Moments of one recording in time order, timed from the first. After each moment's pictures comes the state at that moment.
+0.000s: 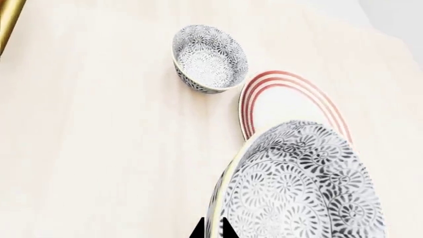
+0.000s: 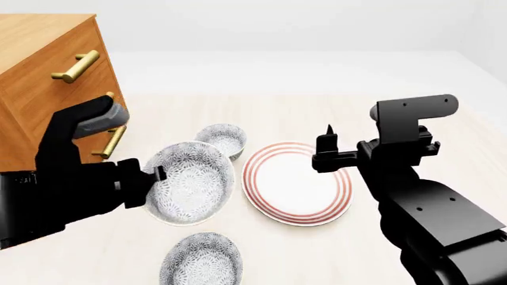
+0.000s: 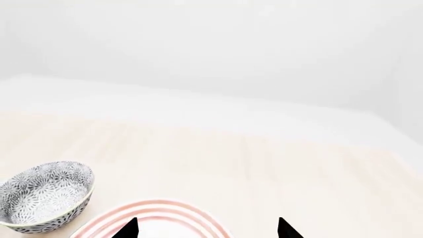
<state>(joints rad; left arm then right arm) -0.85 -0.69 0.14 0.12 -2.37 -1.18 -1.39 0.68 0.26 -0.05 -0.52 0.41 1.28 0.23</state>
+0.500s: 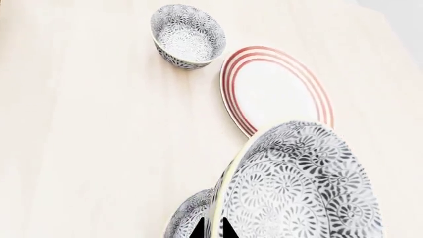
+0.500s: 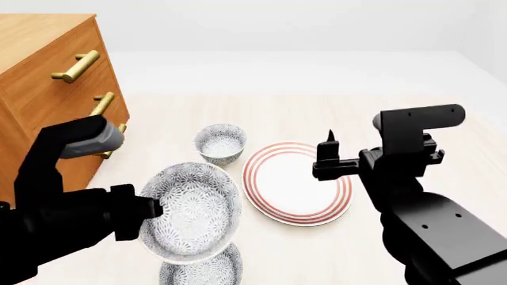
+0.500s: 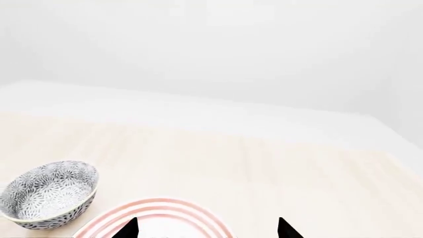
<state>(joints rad) -0.77 -0.81 0.16 0.38 -2.57 -1.04 -1.47 0.62 0.26 -0.03 -0.60 0.43 1.30 0.26</state>
